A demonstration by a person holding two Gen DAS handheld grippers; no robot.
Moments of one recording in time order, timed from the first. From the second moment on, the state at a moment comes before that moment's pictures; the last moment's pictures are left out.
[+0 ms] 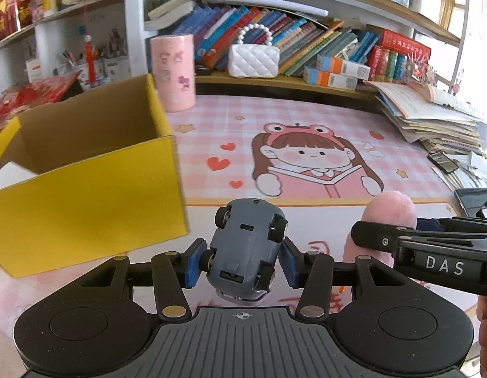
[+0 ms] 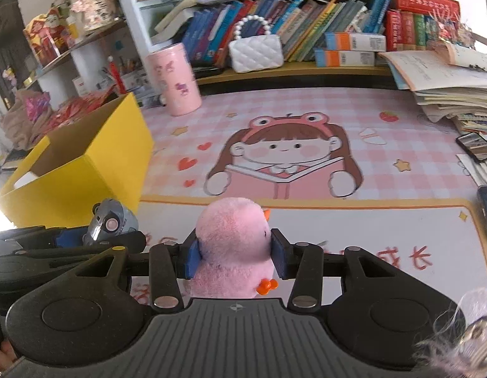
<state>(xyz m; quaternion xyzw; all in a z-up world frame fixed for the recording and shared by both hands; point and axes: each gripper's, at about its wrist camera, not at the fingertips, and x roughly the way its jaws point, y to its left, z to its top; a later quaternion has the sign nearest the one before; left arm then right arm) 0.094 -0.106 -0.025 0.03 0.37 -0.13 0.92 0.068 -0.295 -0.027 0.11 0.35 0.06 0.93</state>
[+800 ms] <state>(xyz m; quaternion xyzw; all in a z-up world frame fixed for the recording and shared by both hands) 0.051 0.008 -0.012 -0.02 0.35 -0.06 0.94 0.048 -0.171 -0.011 0.05 0.35 0.14 0.93</state>
